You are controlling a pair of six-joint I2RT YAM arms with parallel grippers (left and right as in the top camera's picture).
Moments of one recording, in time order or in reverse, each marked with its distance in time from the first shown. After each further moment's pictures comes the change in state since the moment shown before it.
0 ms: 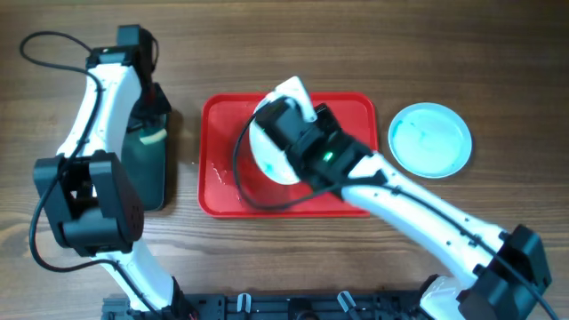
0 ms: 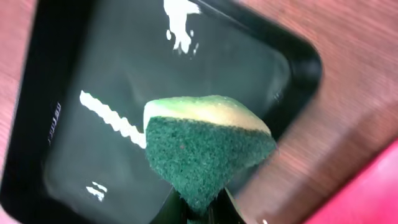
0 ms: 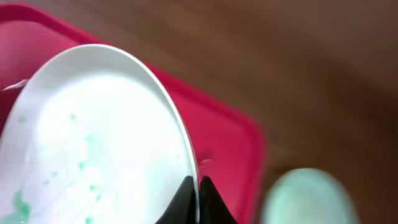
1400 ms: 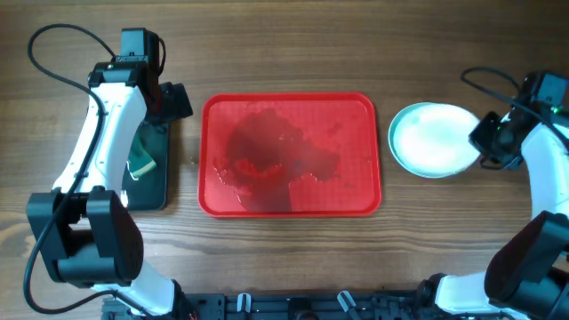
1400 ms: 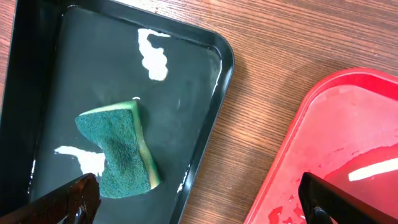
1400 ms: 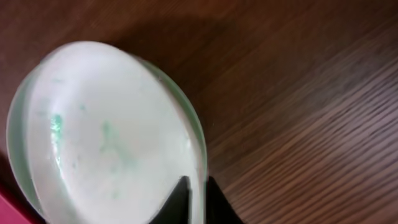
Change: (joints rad) left arm -0.070 -0.179 -0.134 0.115 0.074 0.113; right arm -1.194 0.000 -0.162 -0.154 -0.554 0.189
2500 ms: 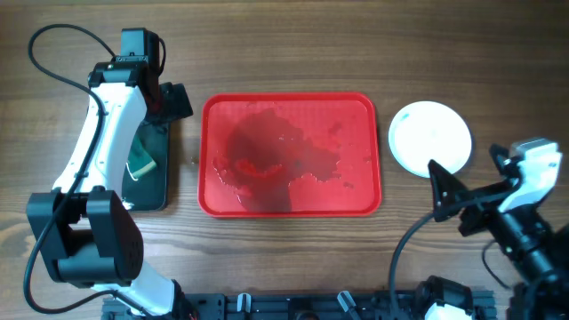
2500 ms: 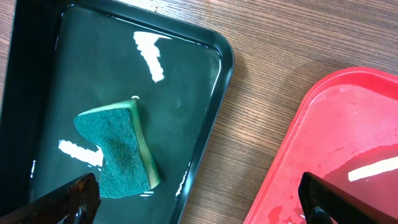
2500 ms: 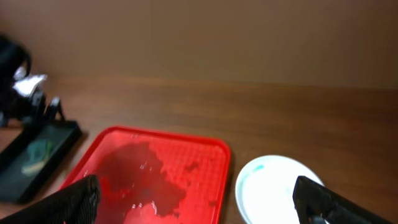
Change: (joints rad) left arm 0.000 0.000 0.000 -0.001 0.001 0.000; right arm 0.074 -1.019 -0.027 -0.082 -0.607 -0.476
